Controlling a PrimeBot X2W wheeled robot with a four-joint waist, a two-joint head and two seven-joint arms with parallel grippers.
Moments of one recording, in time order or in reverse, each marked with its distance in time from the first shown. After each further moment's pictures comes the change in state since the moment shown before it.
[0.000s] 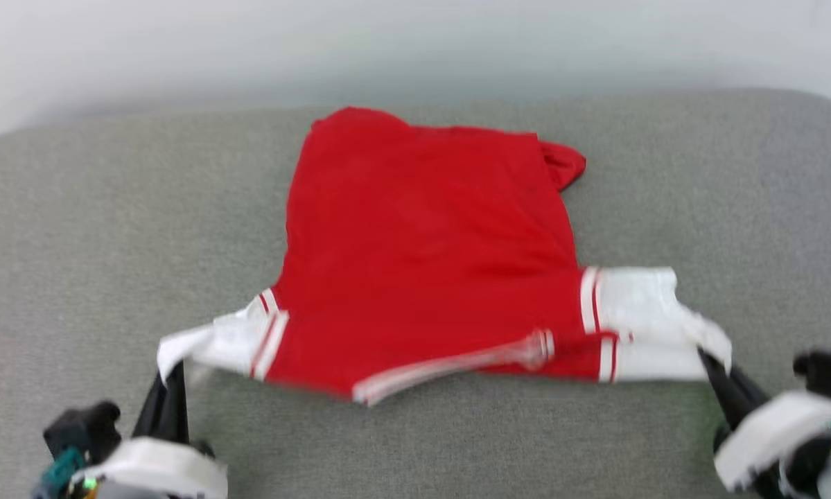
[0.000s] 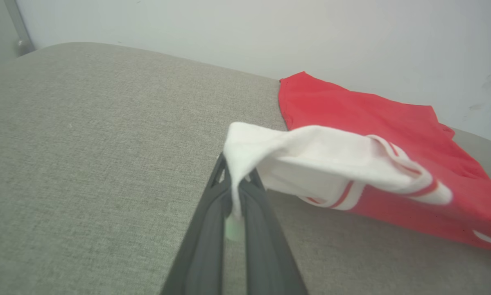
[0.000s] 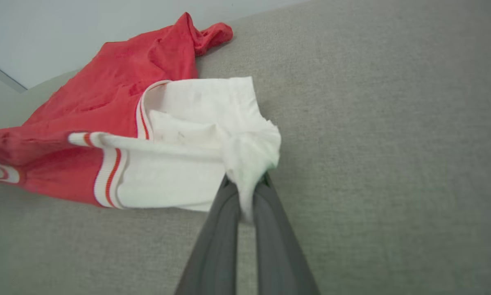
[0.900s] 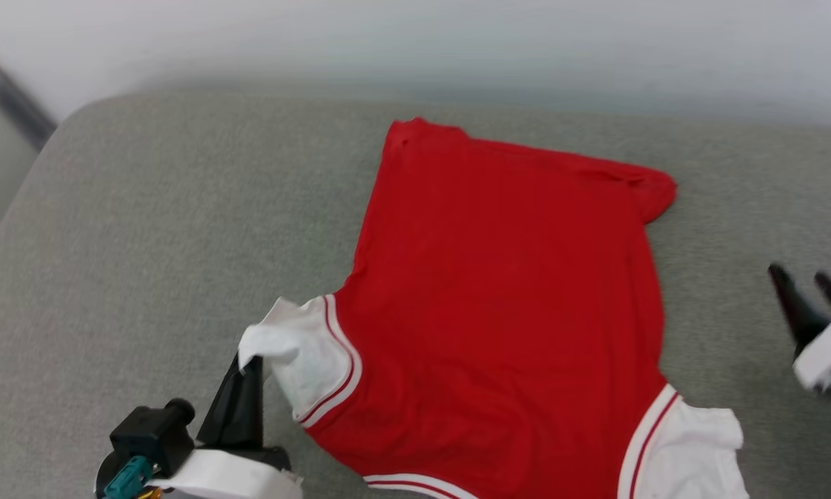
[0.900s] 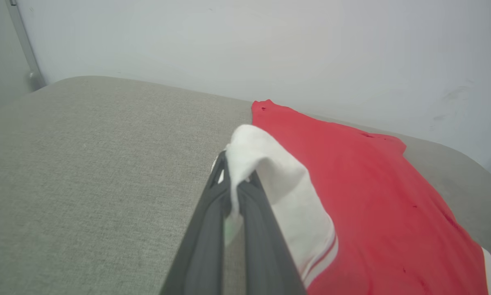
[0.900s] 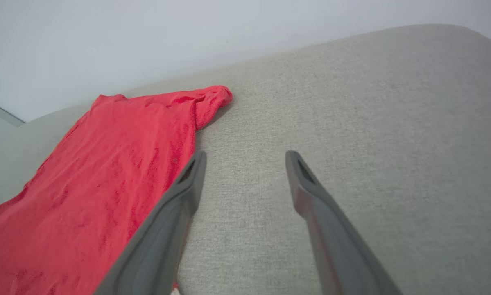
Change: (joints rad) left arm 0.148 -0.028 -0.142 -0.385 0.087 0.086 0.116; right arm -0.028 0.109 -0.411 -0.168 -0.162 0.000 0.356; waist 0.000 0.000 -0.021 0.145
